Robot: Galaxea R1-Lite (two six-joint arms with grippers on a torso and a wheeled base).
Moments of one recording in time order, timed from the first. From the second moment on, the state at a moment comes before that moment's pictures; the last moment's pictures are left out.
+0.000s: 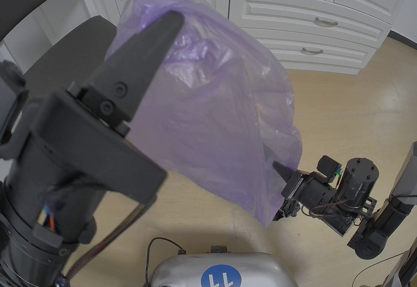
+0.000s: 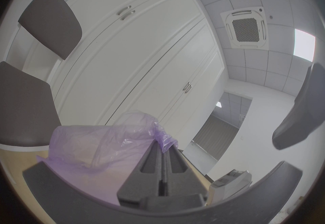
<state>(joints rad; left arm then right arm) -1.17 1.45 -0.57 -1.51 0.35 -0.05 0.64 1.92 -0.33 -1.55 -0.15 0.58</state>
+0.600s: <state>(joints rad) -1.01 1.53 -0.52 -1.29 0.35 -0.08 0.48 1.56 -0.44 -0.88 -0.16 0.43</state>
